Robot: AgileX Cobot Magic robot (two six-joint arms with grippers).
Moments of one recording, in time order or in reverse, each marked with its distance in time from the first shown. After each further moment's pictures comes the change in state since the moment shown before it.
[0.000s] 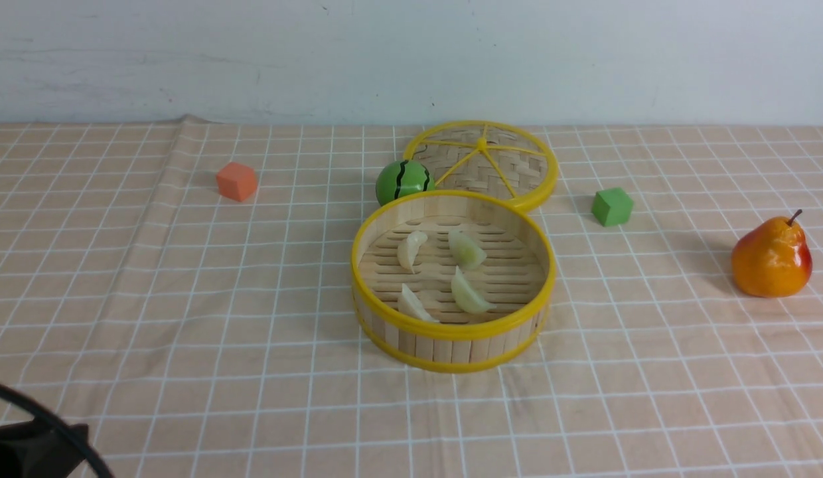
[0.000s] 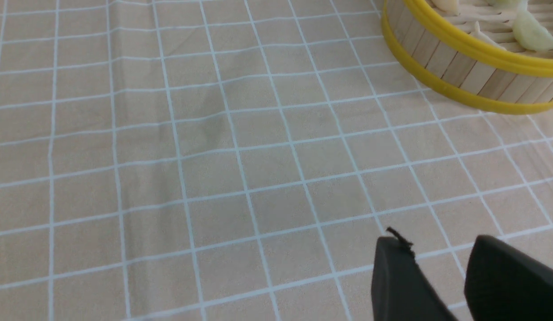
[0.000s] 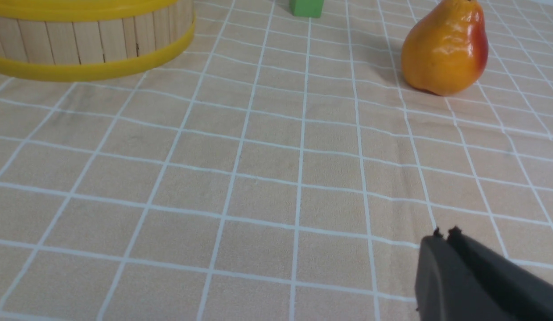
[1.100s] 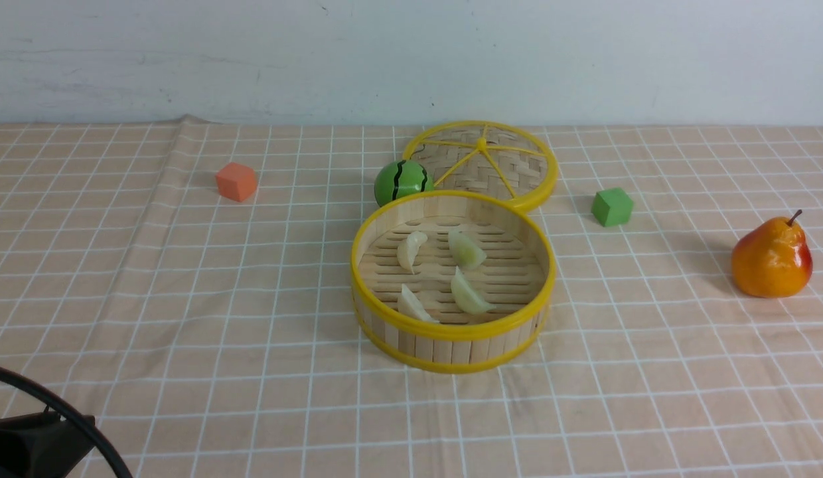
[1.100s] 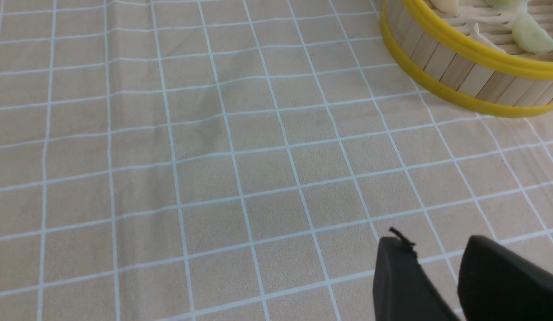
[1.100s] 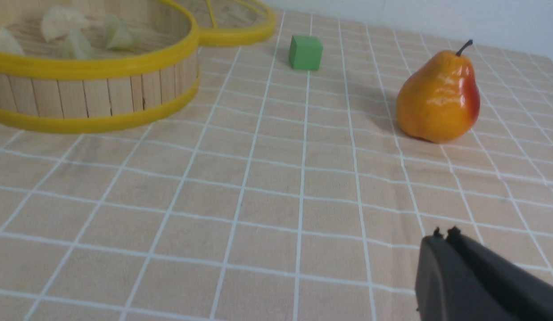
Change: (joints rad) right arm 0.000 0.000 0.010 0.006 -0.097 0.000; left arm 0.000 0.055 -0.022 -0.015 -0.047 0.000
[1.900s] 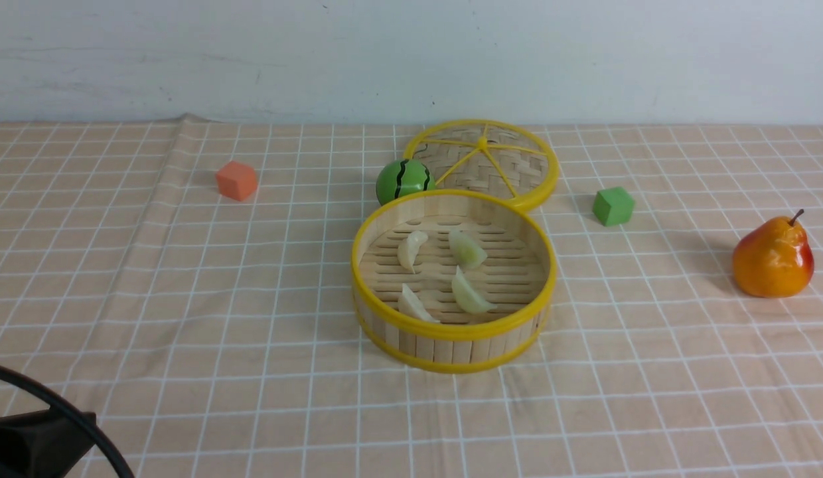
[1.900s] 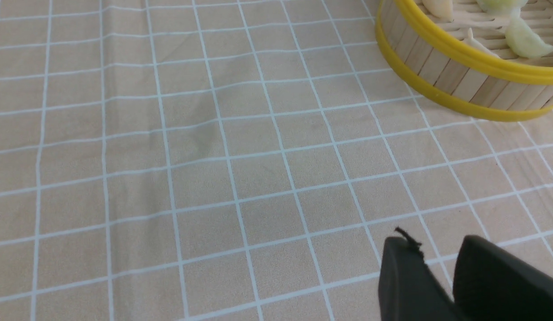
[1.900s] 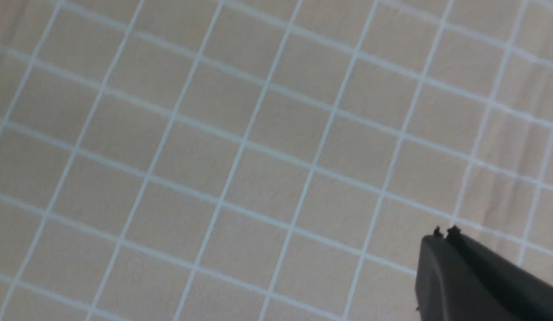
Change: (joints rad) right arm 0.190 0.472 -0.528 0.077 0.671 0.000; left arm 0.000 0.000 0.000 -0.001 -0.014 0.000
